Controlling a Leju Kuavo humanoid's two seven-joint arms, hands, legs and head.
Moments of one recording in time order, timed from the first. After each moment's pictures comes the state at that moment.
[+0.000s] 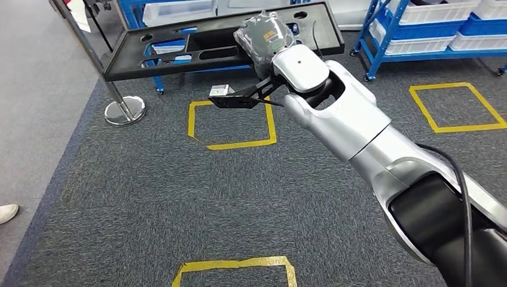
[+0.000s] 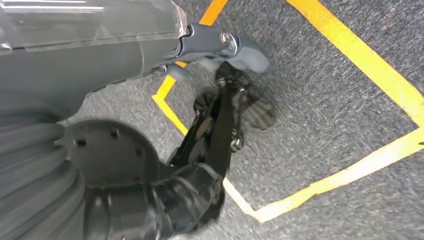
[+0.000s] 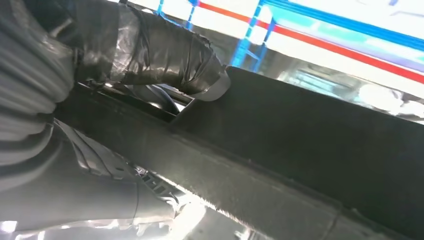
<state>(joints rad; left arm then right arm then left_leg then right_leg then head) -0.11 -0.15 1.27 -0.24 -0.36 -0.01 -0.22 -1.35 0.08 0.80 -0.82 1.15 0.18 -0.05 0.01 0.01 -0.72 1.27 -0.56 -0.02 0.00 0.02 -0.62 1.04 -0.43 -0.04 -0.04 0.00</state>
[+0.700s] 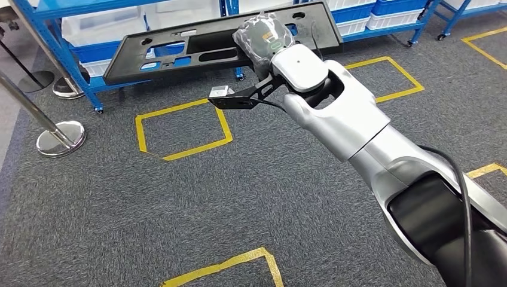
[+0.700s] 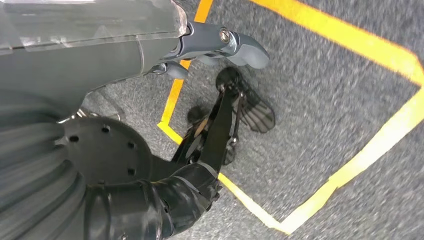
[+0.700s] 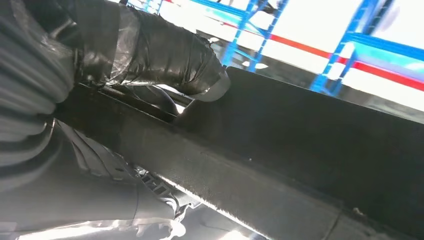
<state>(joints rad) -0.11 -0.16 1.27 -0.24 -0.36 -0.01 -0.22 -1.37 0.08 0.80 -0.80 1.16 0.19 -0.06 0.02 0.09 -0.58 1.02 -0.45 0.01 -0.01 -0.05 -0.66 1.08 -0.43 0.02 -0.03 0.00</state>
